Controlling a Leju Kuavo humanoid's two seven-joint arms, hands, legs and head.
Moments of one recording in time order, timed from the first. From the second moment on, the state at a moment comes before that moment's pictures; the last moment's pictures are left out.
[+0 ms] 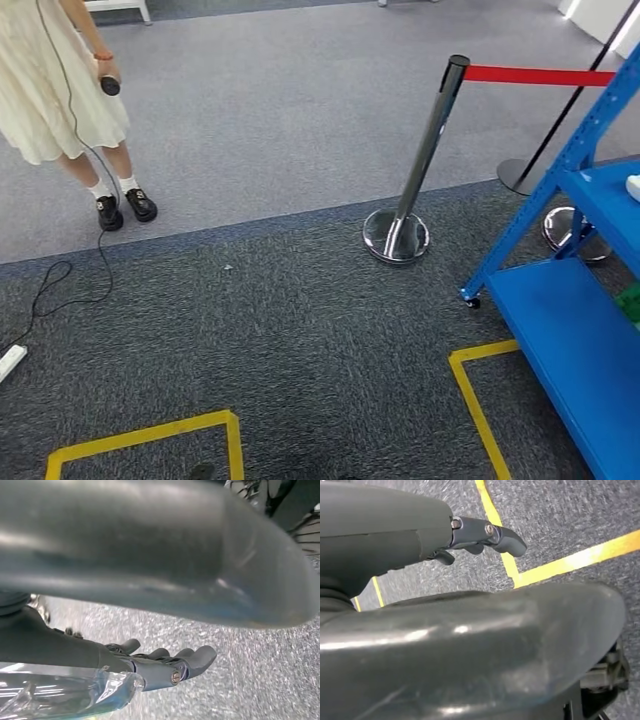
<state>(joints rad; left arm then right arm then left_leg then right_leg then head) -0.09 -0.27 0.98 -0.23 -1.11 0.12 0.03 -0.03 0.14 -0.53 -0.22 0.59 -0.27 0.12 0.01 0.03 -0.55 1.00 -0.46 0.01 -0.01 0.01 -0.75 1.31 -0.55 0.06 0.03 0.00</state>
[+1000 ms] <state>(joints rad) -0.09 -0.27 0.98 -0.23 -1.11 0.11 0.02 -0.04 0.14 -0.55 -0.22 0.59 -0.26 0.13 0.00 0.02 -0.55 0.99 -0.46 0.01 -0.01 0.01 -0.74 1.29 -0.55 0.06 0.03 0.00</state>
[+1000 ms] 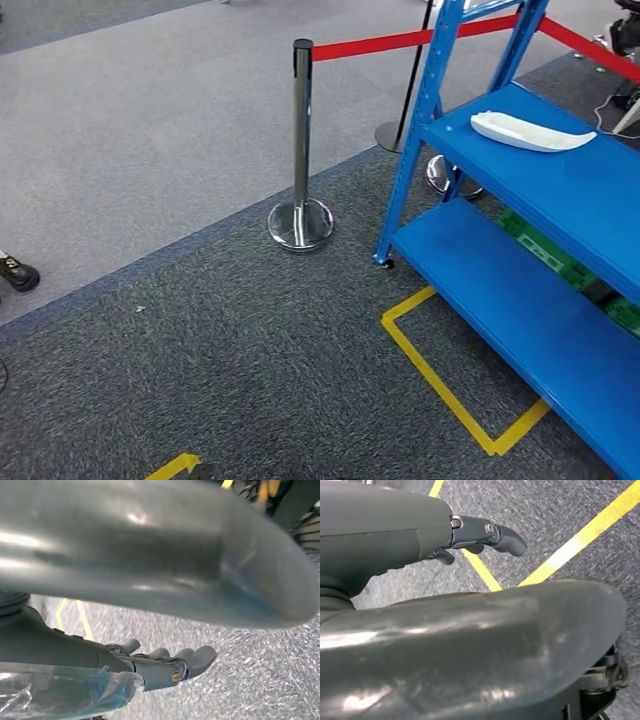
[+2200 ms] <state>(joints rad) -0.09 -0.27 0.98 -0.22 -1.11 0.11 0.02 -0.03 0.14 -0.56 -0.22 0.60 -0.26 0.13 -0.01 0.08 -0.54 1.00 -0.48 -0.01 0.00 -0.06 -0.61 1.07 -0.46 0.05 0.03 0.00</state>
